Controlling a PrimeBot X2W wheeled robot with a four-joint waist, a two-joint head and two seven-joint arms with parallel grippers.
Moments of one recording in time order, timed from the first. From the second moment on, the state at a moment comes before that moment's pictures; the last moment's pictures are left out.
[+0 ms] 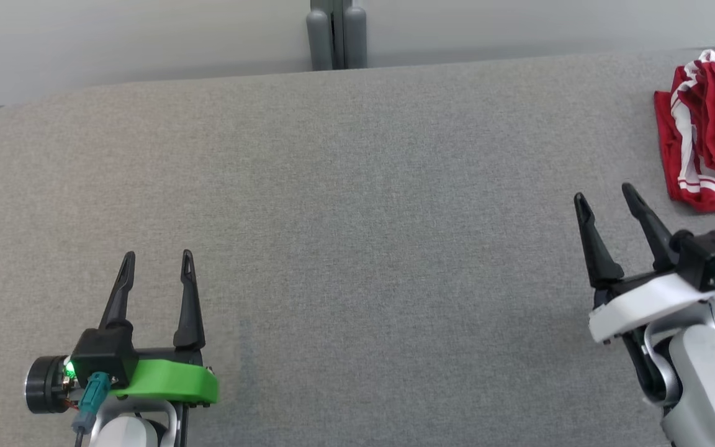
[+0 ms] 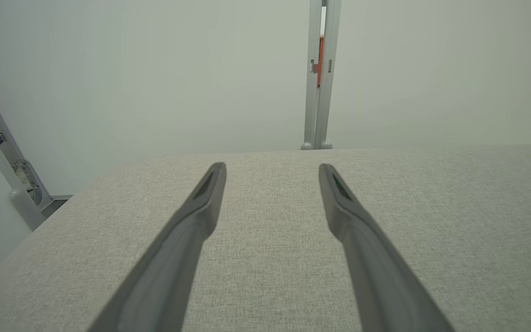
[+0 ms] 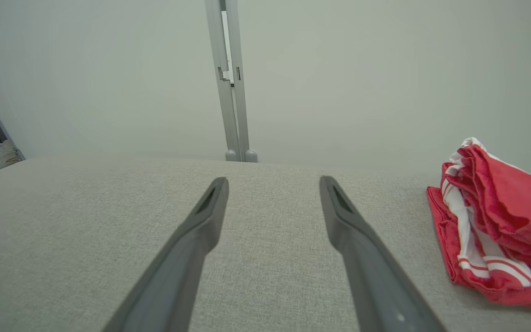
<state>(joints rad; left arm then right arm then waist) -0.10 0.08 -0.08 0.15 -0.14 0.01 -0.26 -0.29 -0.31 0.18 0.29 0.36 0.13 -0.26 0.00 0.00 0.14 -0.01</state>
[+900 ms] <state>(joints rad) -0.05 0.07 -0.04 0.19 -0.14 -0.03 -0.26 -0.04 -0.15 0.07 0.15 0.28 0.13 -0.26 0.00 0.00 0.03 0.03</state>
